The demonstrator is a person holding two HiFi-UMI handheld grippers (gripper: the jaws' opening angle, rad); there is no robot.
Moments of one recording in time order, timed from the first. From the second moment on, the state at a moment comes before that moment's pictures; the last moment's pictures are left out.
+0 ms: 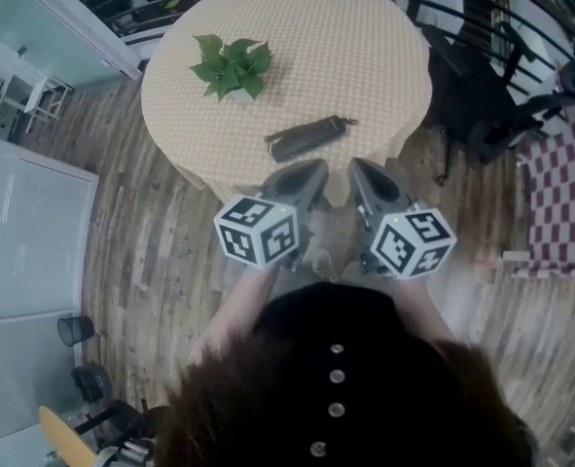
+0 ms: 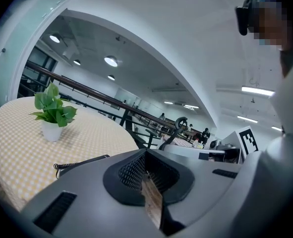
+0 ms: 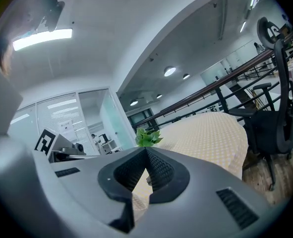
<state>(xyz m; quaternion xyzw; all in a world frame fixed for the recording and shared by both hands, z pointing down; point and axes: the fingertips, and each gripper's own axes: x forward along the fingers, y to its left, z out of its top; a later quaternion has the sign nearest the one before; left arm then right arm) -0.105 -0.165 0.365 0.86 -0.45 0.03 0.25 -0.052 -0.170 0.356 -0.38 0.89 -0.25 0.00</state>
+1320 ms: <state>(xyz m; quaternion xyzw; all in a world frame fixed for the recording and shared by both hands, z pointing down) -0.125 -0.238 0.398 0.86 -0.45 0.13 0.22 -0.071 -0.245 0.374 -0.37 0.89 -0.27 -0.04</state>
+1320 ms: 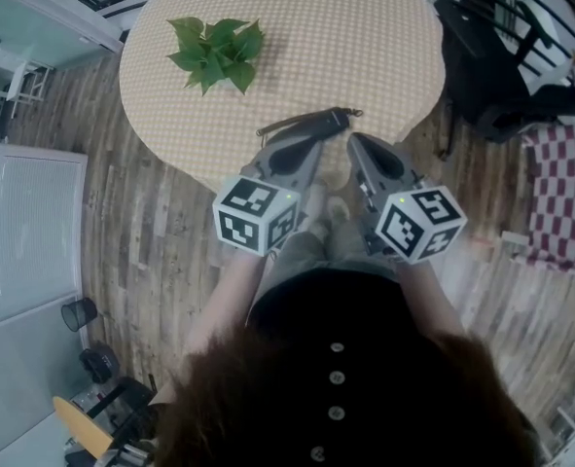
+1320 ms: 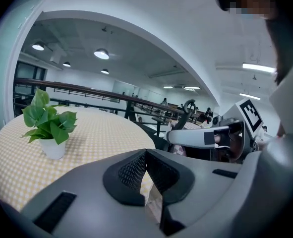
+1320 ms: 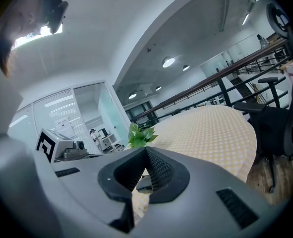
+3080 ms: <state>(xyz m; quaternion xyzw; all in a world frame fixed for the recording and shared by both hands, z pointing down) -0.134 -0.285 0.519 0.83 -0.35 0.40 0.16 -0.064 -0.279 0.464 -0.35 0.86 -0.36 -0.10</state>
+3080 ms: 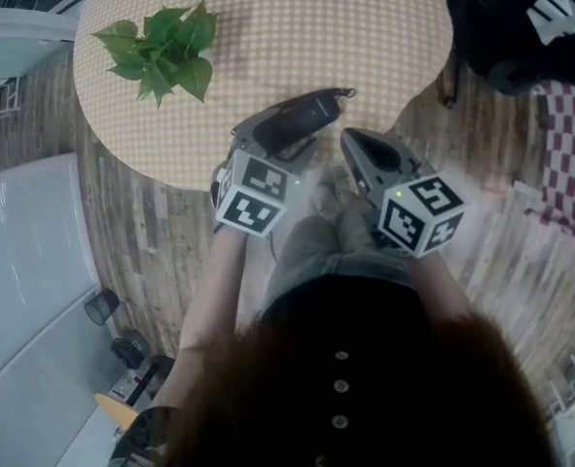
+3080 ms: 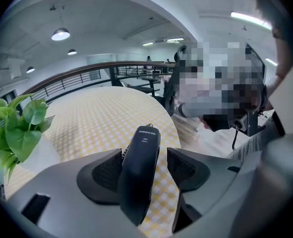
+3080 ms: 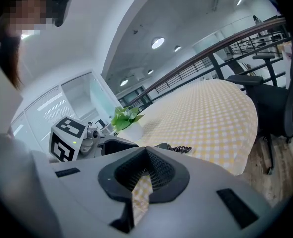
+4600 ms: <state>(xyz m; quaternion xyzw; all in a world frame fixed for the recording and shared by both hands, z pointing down) -0.133 -0.294 0.543 0.84 -0.24 0.47 0.13 -0.061 -0.289 0.483 -0.35 0.85 -0.38 -0.11</state>
